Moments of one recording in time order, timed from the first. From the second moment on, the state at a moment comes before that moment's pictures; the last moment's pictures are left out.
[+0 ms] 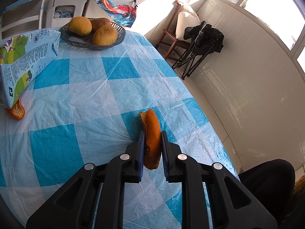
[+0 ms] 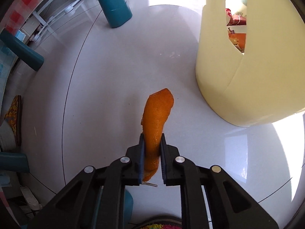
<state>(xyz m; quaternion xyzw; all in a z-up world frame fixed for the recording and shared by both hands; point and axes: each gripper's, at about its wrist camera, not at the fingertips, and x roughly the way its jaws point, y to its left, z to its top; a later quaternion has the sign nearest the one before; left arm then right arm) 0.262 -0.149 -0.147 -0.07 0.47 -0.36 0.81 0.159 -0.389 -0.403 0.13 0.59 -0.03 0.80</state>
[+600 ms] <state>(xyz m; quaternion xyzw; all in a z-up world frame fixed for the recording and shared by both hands) 0.259 -0.145 -0.146 -0.07 0.46 -0.34 0.81 0.104 -0.430 -0.152 -0.06 0.35 -0.13 0.93</state>
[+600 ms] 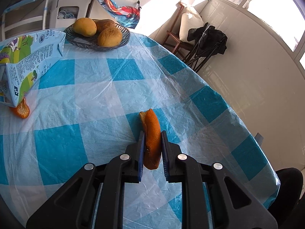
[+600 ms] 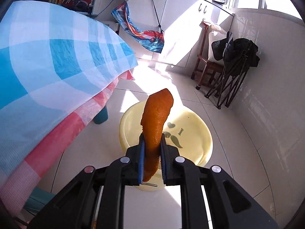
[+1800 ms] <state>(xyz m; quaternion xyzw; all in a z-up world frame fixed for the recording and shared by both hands) 0.260 -0.144 -0.147 -0.06 0.47 -0.34 0.81 -0.005 -0.467 -0.112 -0.32 0.33 -0.18 0.87</state>
